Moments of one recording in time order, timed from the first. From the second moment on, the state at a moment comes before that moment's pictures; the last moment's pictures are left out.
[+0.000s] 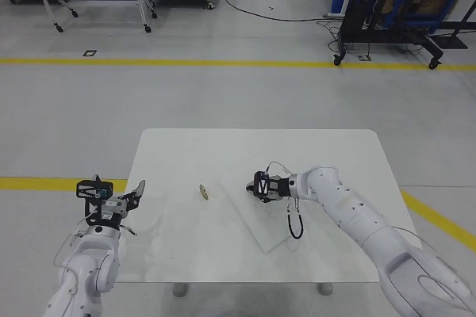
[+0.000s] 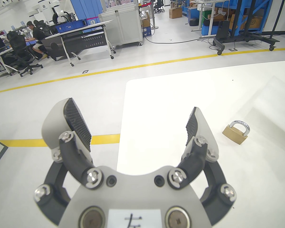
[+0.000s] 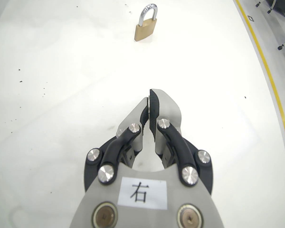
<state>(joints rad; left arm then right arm) 1.73 -1.15 -1.60 -1.80 1.33 0.00 0.00 -0.80 -1.25 0.76 -0.86 -1.71 -0.90 -0.34</state>
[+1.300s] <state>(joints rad) 1.73 -1.15 -1.60 -1.80 1.33 0.00 0.00 -0.59 -1.22 0.41 -0.86 -2.25 -0.99 -0.74</state>
